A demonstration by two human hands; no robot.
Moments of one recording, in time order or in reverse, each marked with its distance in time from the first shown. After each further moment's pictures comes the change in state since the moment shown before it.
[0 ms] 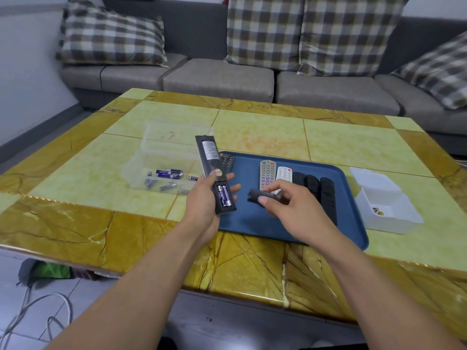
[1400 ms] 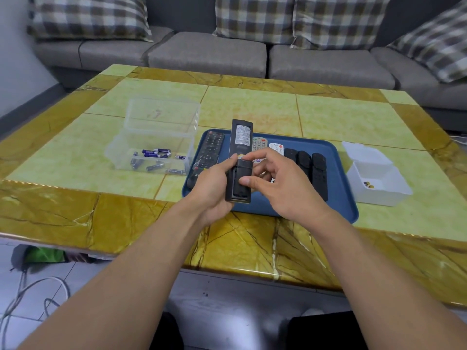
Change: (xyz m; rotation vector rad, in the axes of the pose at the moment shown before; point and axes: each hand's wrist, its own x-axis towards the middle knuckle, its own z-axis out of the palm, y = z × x) left_hand -0.005 -0.017 0.018 -0.067 -0.278 -0.312; right_hand -0.004 -0.002 0.003 0.150 -0.056 -0.182
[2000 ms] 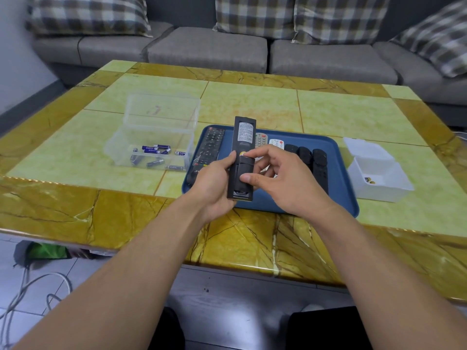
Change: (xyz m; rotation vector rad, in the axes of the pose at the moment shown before) left_hand 0.000 -0.002 0.001 -0.032 -0.021 -0.049; right_hand 0.000 0.000 -0.004 -0.054 0.010 0.030
